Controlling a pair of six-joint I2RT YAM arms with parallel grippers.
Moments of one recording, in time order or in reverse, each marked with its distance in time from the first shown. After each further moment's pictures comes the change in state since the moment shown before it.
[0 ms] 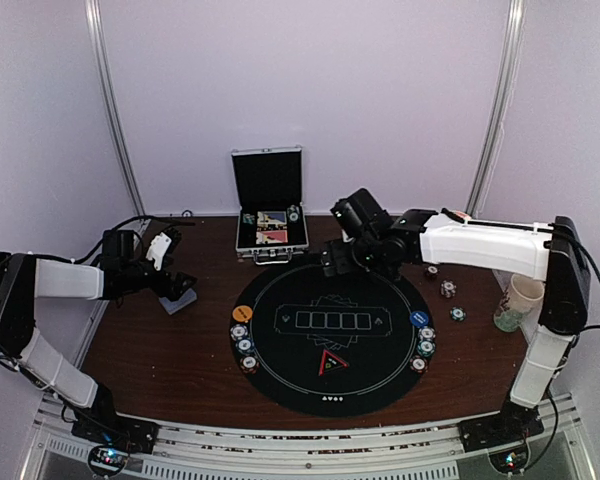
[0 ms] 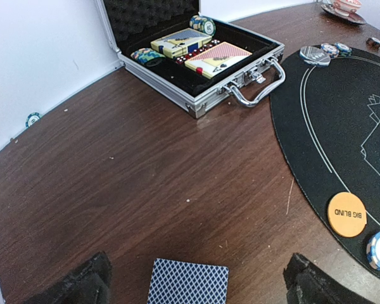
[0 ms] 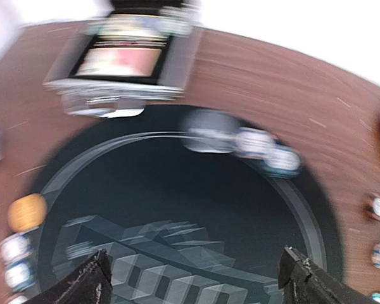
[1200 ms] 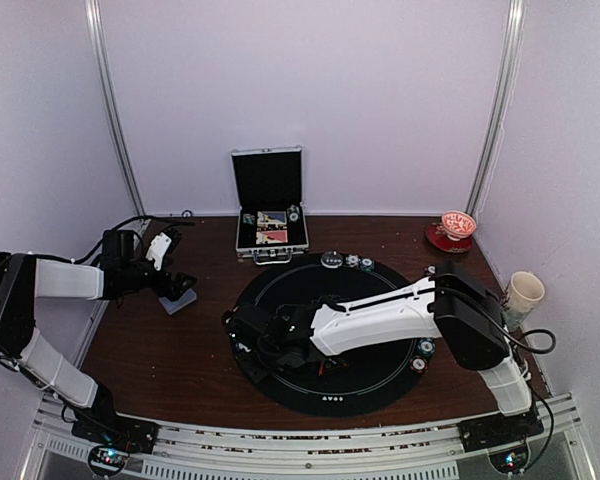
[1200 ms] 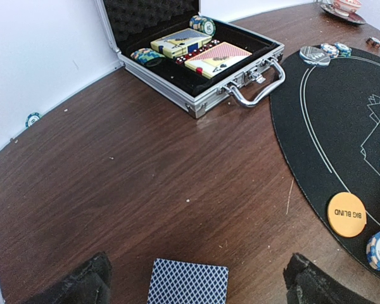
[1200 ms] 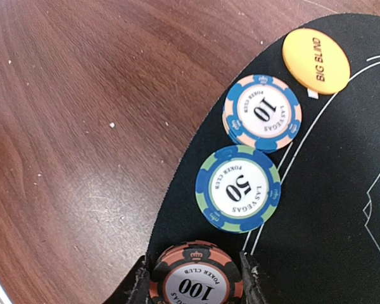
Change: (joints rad) left arm 0.000 0.000 0.000 0.000 0.000 0.000; right arm 0.405 0.467 0.214 0.114 -0.196 -0.029
